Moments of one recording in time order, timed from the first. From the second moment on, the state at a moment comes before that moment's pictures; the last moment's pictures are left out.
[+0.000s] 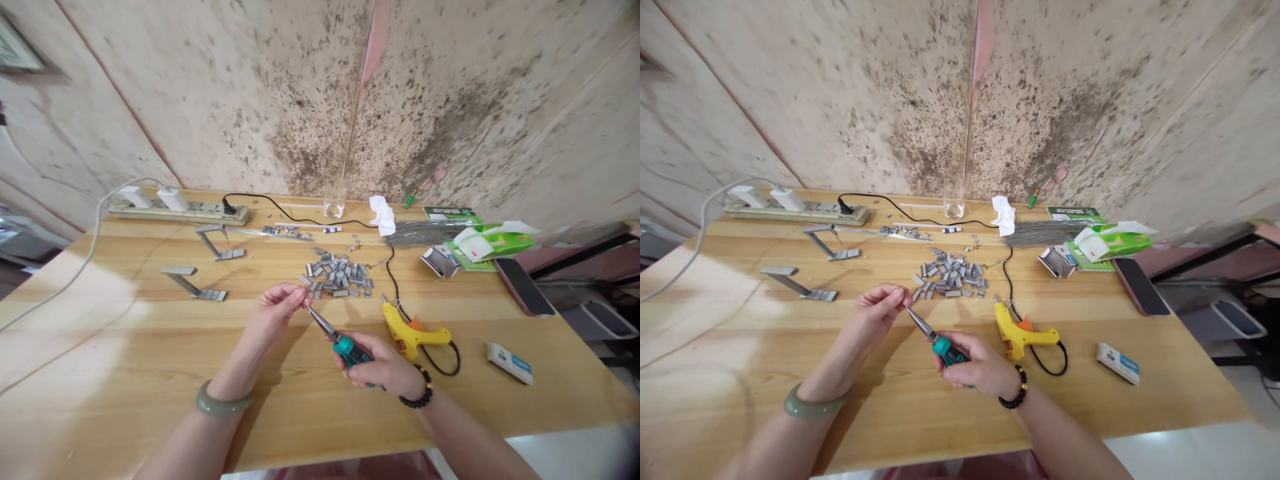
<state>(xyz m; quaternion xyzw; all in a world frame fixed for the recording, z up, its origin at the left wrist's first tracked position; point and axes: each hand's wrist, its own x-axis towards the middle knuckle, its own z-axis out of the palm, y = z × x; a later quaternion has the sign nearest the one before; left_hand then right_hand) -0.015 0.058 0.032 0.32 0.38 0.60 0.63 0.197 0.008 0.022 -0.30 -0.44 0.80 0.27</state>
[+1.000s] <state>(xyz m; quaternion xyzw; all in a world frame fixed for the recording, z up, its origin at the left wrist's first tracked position) -0.019 0.057 0.035 0.39 0.43 0.60 0.56 0.197 0.009 0.024 -0.30 -0.39 0.83 0.25</state>
